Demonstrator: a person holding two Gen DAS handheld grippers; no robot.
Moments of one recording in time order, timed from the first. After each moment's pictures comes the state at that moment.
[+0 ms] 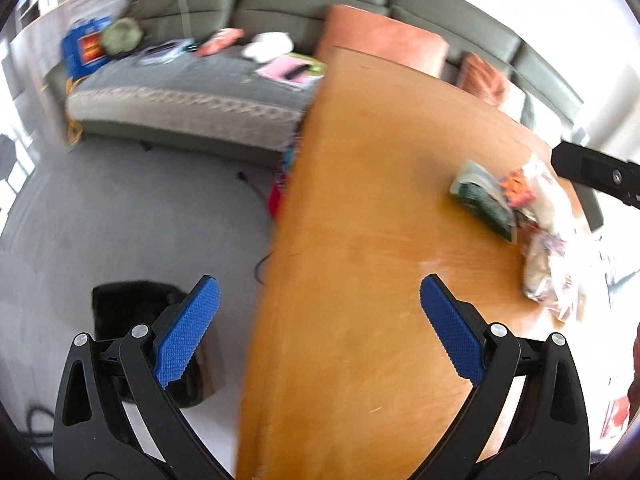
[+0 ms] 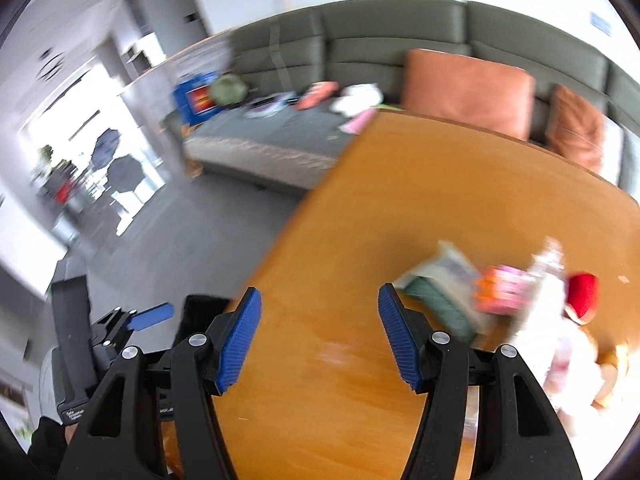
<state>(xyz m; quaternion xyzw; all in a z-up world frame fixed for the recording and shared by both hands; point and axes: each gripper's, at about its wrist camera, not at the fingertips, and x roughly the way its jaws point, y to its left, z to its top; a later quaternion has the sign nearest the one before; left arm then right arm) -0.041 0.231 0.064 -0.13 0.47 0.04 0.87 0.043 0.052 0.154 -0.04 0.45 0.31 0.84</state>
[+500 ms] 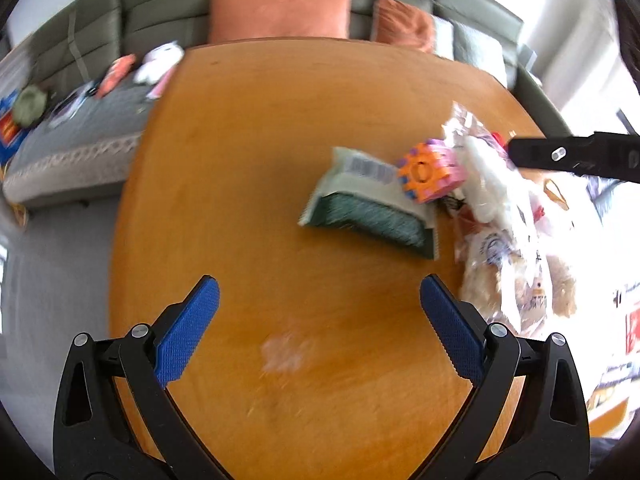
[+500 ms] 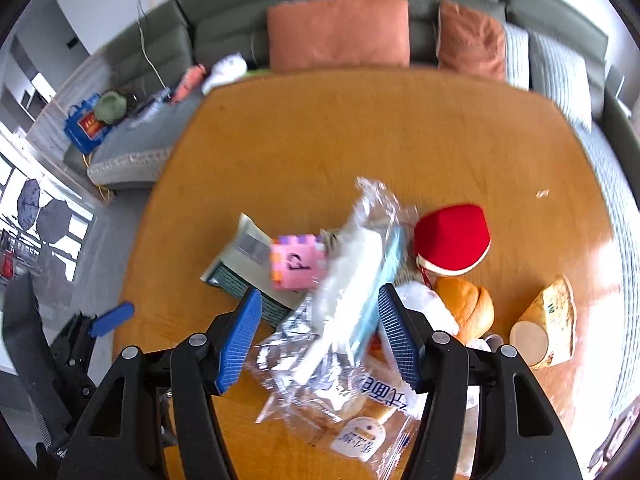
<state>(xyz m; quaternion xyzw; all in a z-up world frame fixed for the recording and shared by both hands) 0.061 0.110 0.059 -0.02 0.51 -0.08 0.86 0.132 -0.069 0.103 0.00 0.55 0.15 0.82</state>
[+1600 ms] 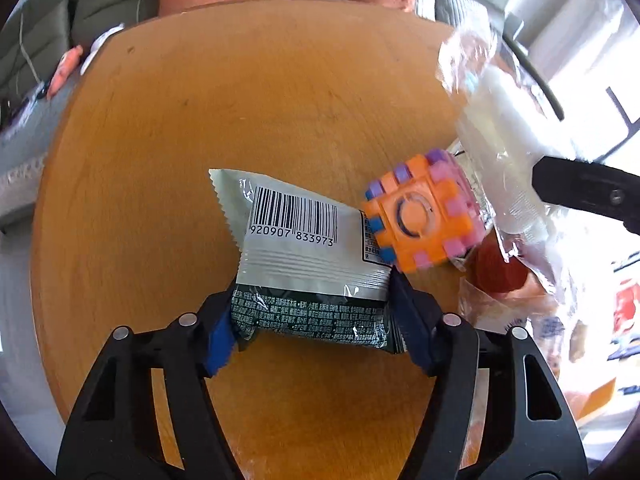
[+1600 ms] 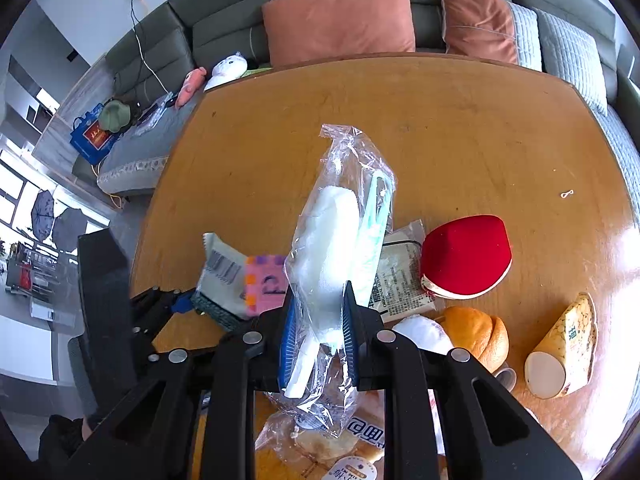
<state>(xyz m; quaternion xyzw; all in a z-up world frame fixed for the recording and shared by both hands) 0.113 0.087 0.016 -0.03 0.55 -0.12 0.82 0.160 -0.081 0.107 0.04 0.56 0.17 0.81</state>
